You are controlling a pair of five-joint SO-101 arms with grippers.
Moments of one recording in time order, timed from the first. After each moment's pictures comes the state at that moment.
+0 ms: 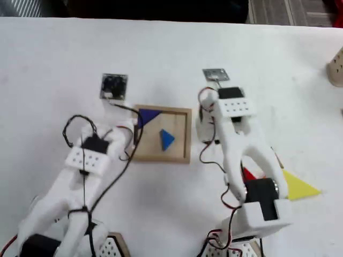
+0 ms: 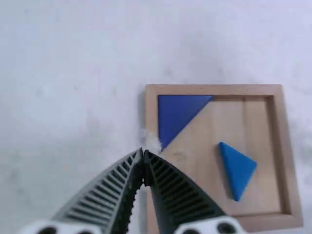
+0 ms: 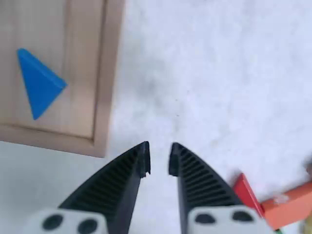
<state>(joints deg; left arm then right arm) 8.7 -26.9 56.7 30.5 8.0 -9.4 3.3 16.4 77.5 3.3</state>
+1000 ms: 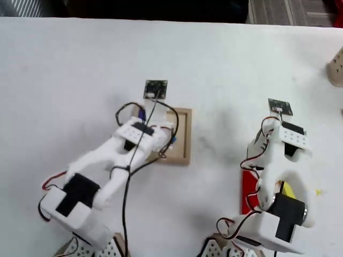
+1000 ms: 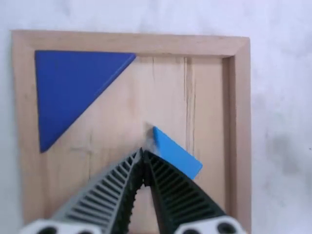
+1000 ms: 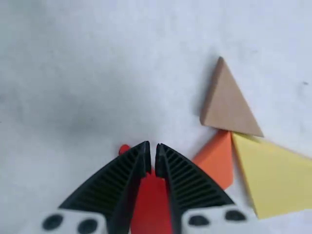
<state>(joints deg) 23.5 7.5 36.7 30.6 24.2 18.6 -3.9 38.2 62.2 15.2</state>
